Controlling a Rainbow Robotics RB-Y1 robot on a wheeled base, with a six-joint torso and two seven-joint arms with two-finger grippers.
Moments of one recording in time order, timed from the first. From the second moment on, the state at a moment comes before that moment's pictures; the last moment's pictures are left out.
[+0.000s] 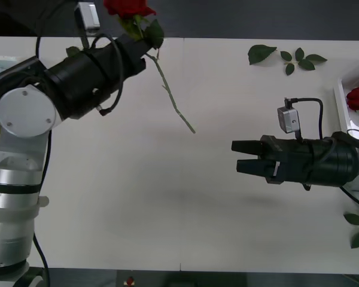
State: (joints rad) right arm -0.25 -0.66 0.26 -1.41 -2.31 1.26 2.72; left arm -0.37 0.20 0.01 -1.84 1.14 0.73 -1.67
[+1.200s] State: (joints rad) right arm -0.36 -0.38 0.19 -1.41 -1.90 1.00 2.72; left arm -0.37 0.00 -0.11 -1.77 0.92 0.73 -1.67
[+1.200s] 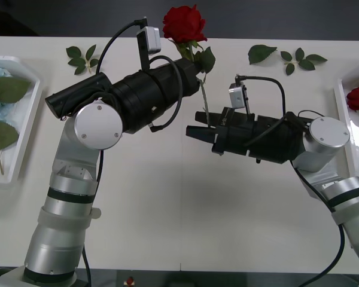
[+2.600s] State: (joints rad) right arm -0.48 -0.82 0.31 -1.41 -1.92 1.01 2.67; left arm -0.14 0.75 -0.21 -1.91 1.67 0.71 -1.86
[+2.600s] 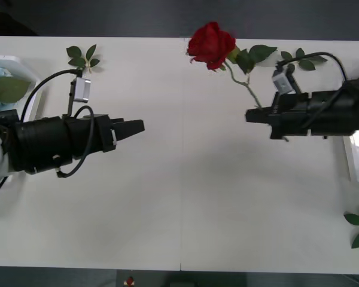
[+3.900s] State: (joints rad) right arm -0.50 -1.25 0.50 -0.76 -1.62 0.66 2.29; left arm -0.33 1.24 -0.33 -2.03 2.01 0.59 -1.93
